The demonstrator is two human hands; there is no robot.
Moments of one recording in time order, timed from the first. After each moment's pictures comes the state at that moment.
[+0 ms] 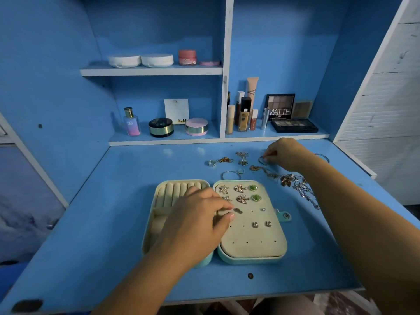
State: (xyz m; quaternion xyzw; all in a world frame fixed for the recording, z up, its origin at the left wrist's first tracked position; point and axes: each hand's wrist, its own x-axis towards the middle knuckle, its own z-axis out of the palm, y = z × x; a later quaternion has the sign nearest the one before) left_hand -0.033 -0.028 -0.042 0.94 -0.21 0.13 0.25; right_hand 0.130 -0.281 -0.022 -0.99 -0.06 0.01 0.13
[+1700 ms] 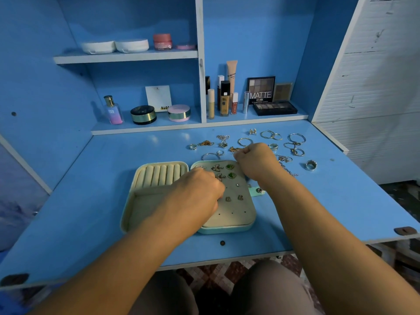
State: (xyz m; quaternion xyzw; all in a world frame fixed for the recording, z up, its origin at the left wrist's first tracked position) left_hand -0.038 -0.073 -0.015 0.95 -0.29 0.07 0.05; right_hand 0.035 -0.232 -0.036 -0.89 0.09 -0.02 0.44
